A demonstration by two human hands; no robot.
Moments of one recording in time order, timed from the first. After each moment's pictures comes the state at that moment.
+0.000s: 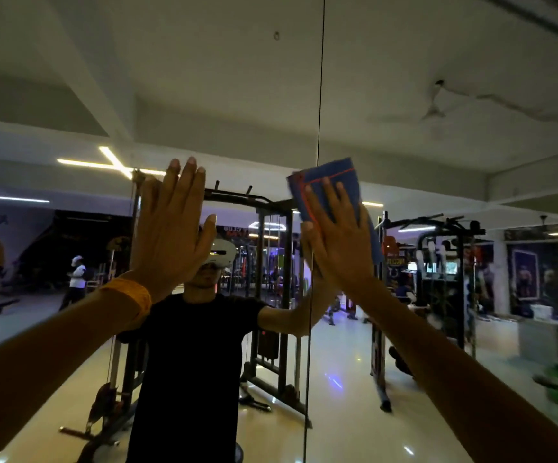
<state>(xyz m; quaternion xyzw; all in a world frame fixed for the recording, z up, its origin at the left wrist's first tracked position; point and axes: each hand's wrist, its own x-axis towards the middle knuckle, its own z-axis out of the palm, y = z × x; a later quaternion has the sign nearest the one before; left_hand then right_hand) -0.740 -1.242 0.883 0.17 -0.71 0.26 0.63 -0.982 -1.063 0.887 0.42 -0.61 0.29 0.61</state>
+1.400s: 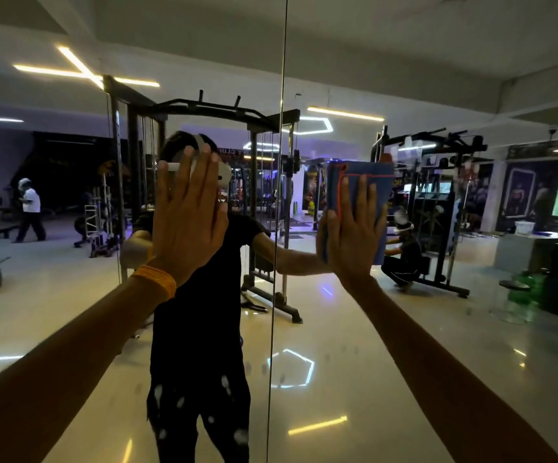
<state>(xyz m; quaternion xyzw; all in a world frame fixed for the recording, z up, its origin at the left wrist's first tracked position) -0.798 -1.190 0.752 0.15 -0.75 0.25 0.60 -1.031 -1.009 0.717 0.31 -0.67 0.40 0.54</state>
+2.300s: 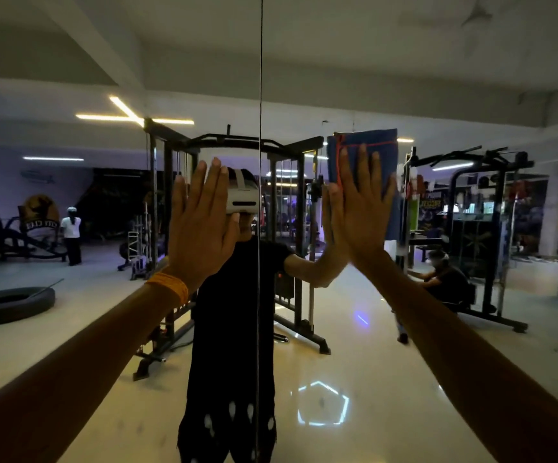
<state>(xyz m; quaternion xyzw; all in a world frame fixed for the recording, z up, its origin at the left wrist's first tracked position) -0.838 -1.168 0.790 0.17 -0.74 0.27 0.60 -1.058 -0.992 0.819 0.35 -0.64 0.37 0.57</state>
